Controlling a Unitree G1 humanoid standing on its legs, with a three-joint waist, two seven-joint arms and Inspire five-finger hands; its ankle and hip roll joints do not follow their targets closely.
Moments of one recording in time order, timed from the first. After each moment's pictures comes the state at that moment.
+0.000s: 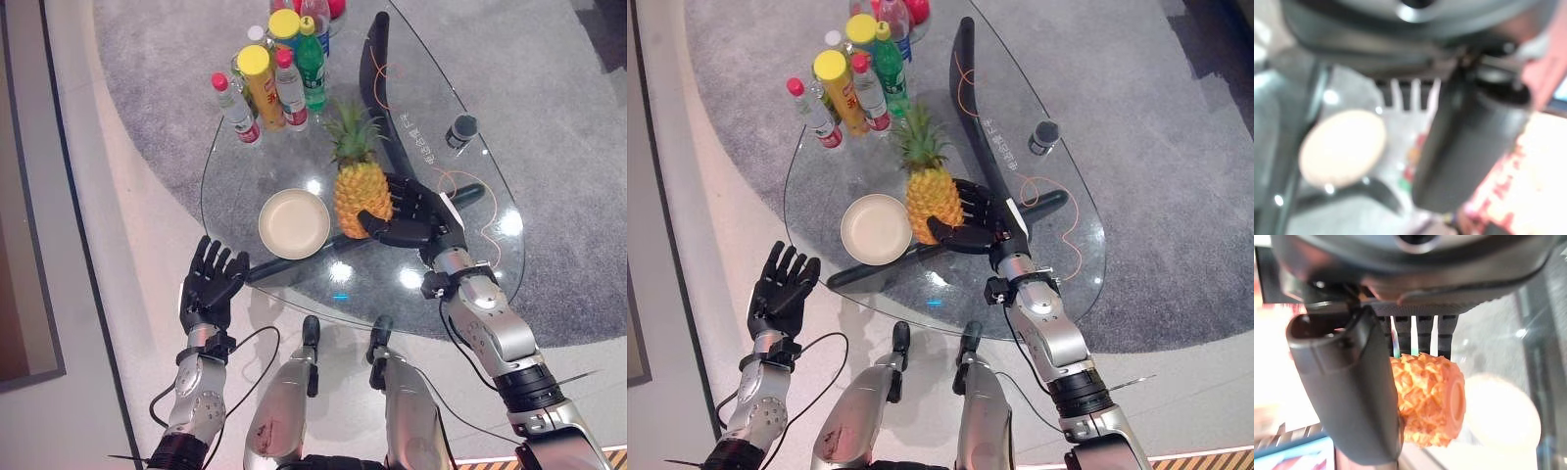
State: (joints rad) left arm -0.04 0.32 -0.14 0.22 -0.98 -0.38 0.00; right arm -0.39 -0.45 0.20 -0.01 0.44 0.13 0.02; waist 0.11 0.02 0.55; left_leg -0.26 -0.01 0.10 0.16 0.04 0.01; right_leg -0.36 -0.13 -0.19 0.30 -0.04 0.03
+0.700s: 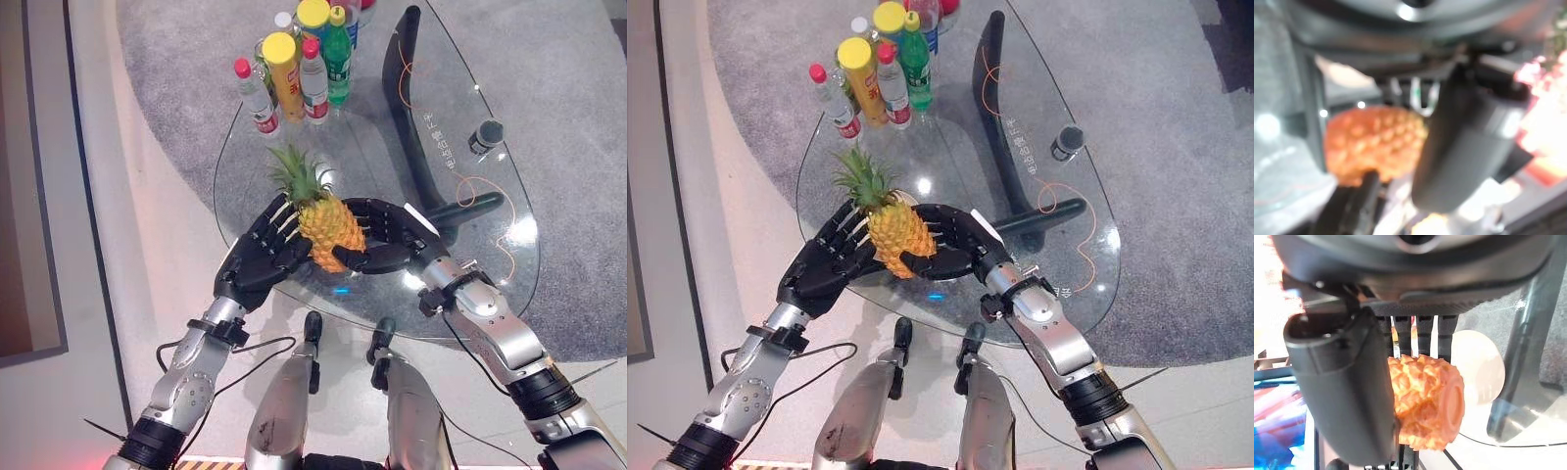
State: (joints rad) left arm -0.11 0.50 -0.26 0.01 -1.05 -0.15 -0.21; right arm -0.38 -0.55 0.32 -0.03 0.36 0.10 0.13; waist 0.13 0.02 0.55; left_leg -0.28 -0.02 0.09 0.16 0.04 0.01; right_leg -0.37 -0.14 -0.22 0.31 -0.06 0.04
